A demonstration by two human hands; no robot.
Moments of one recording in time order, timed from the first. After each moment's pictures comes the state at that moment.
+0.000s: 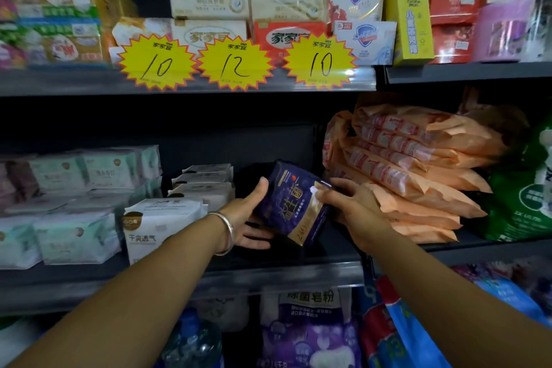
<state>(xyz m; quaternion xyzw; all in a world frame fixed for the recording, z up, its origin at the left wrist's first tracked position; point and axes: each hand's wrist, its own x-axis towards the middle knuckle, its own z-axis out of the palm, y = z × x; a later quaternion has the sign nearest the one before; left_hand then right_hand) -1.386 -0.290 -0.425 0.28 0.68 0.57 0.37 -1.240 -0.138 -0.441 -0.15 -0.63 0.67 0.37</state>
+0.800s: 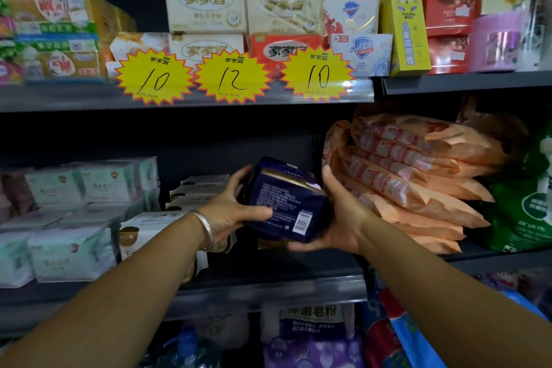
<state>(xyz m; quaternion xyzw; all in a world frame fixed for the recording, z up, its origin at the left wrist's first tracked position) -1.408 -0.291 -0.407 0.43 0.57 0.62 0.31 -1.251 -0.144 -0.416 -0.16 -0.54 0.82 0.11</state>
